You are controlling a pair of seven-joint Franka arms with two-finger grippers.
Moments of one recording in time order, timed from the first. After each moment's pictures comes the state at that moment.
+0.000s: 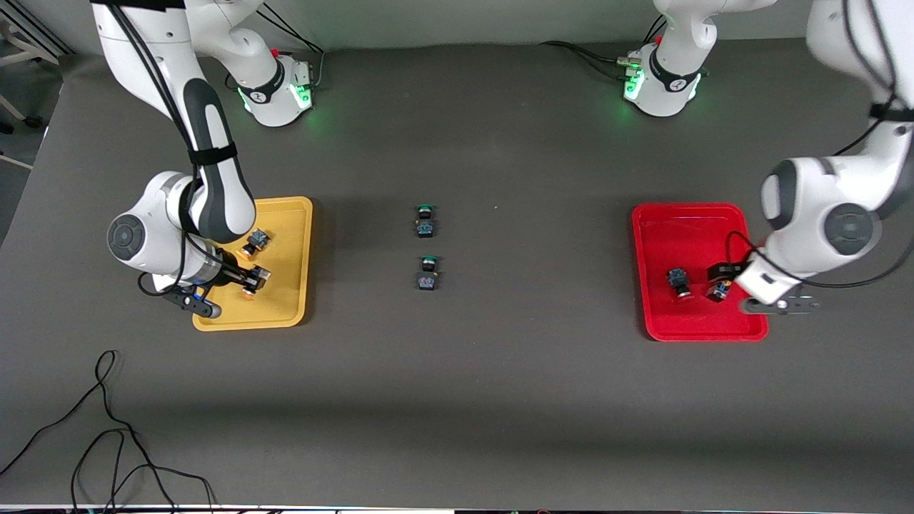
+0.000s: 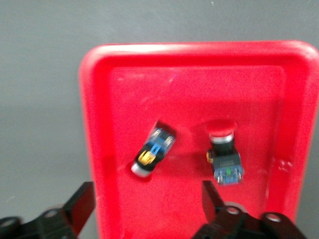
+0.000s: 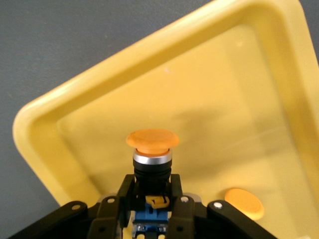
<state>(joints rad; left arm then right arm) 0.05 0.26 0.01 -2.01 0.11 2.15 -0.02 0.75 0.45 -0.72 -2.16 0.52 2.32 0.10</state>
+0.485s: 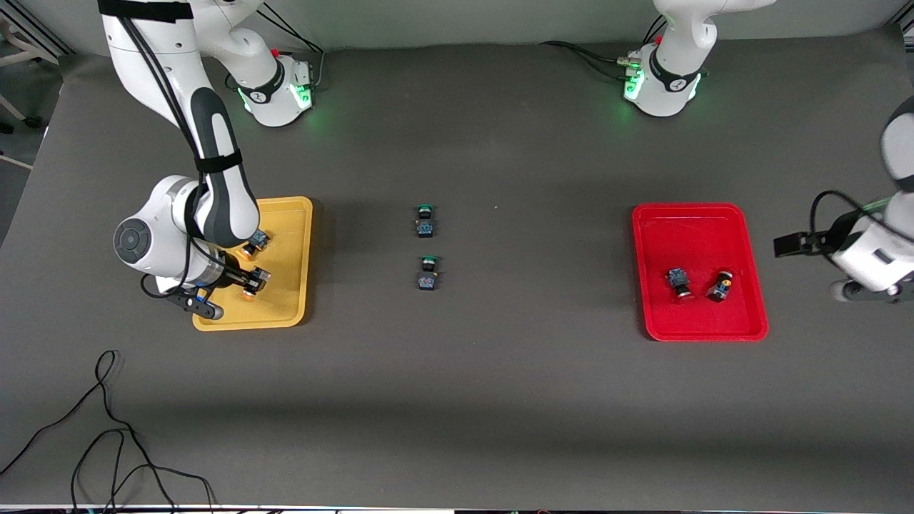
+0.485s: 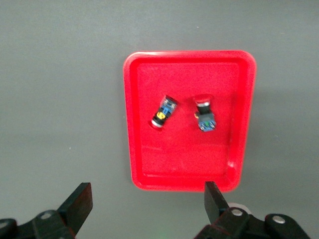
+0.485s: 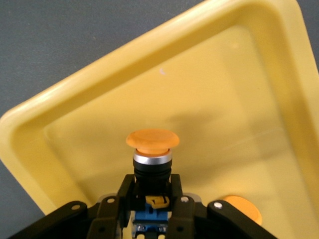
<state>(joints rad) 0.06 0.17 0.00 -1.65 0.06 1.65 0.05 0.75 0.48 -0.72 -2.16 0.53 2.34 0.10</state>
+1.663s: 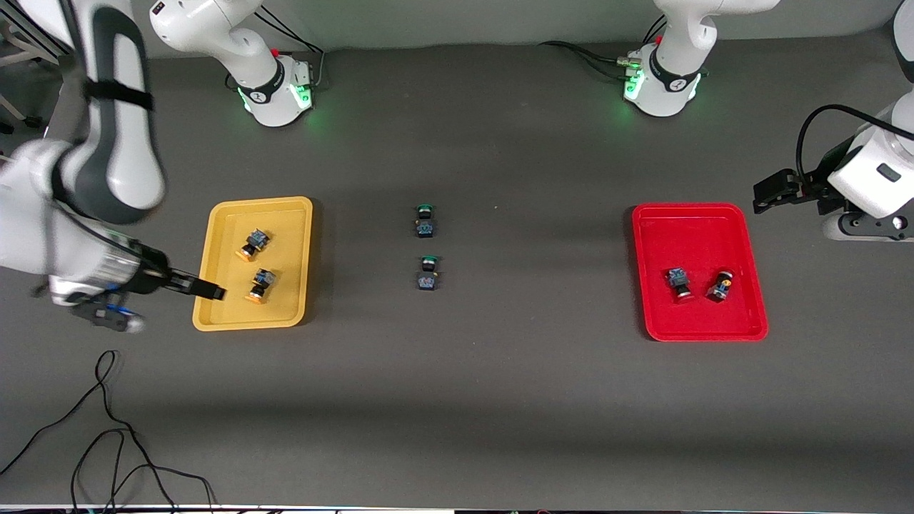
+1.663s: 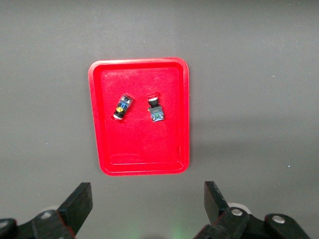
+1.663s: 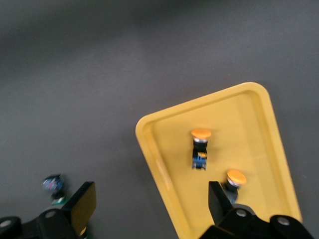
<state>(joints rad) -0.08 0.02 0.02 -1.62 -0.01 1.56 -0.03 0.75 0.30 -0.86 -1.72 0.42 1.82 0.09</state>
